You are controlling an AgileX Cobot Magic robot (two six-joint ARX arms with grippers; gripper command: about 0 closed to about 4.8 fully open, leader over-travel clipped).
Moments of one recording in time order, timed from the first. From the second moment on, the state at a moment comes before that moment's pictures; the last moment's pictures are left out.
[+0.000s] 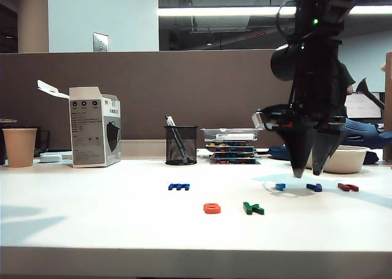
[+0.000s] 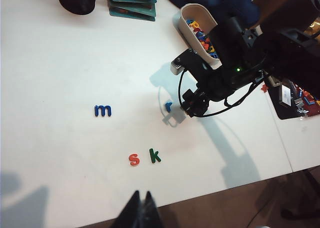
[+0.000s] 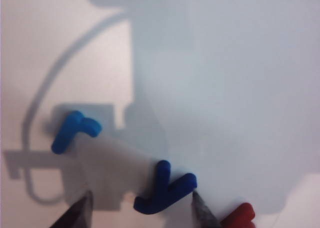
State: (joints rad) left arm -0.87 1.12 1.67 -1.16 -0.22 -0.67; right arm 0.28 2.08 1.70 -1.07 -0.05 -0.30
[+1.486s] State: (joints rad) left arm -0.87 1.12 1.67 -1.16 -0.22 -0.67; right arm 0.27 2.13 1.70 -1.05 -0.07 -0.42
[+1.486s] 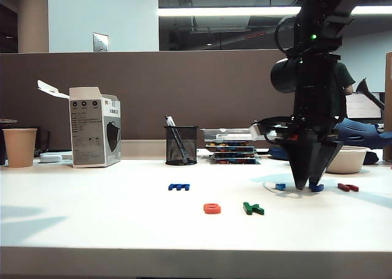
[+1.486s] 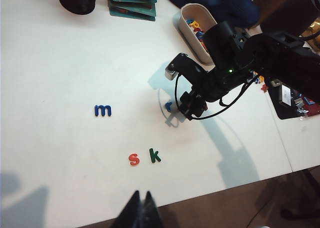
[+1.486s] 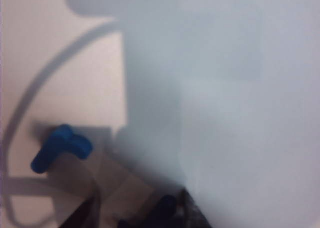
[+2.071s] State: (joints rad) left arm -0.87 1.12 1.67 -1.16 -0.22 -0.67; right arm 0.27 2.14 1.70 -1.04 -0.04 -0.42
